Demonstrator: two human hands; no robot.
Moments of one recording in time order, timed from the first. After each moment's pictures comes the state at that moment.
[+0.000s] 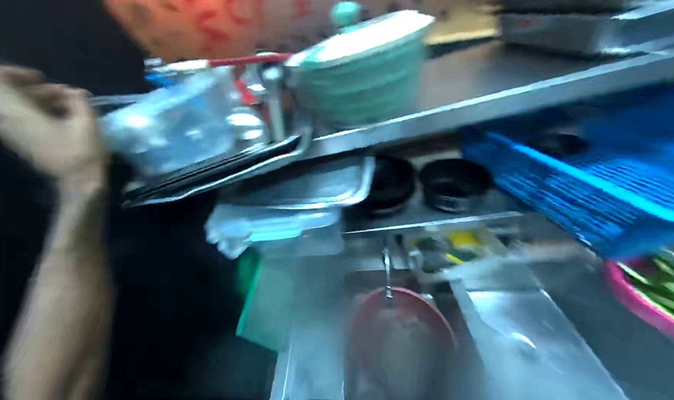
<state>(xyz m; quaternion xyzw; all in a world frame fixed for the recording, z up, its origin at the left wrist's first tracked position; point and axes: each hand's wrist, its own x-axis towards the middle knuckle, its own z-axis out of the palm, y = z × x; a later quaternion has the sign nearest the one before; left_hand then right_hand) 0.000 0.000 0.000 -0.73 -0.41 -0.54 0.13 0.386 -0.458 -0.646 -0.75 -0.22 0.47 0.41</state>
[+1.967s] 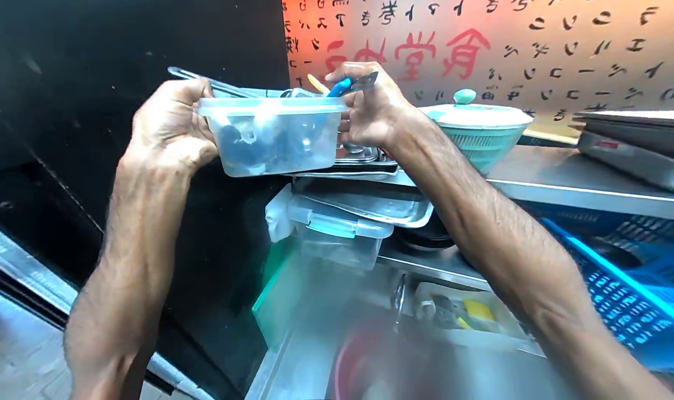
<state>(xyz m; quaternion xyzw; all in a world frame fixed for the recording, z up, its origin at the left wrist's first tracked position) -0.049 -0.188 0.028 -0.40 -0.29 -0.68 -0.55 0.211 -0.165 0.046 -0.41 -0.48 0.55 0.54</state>
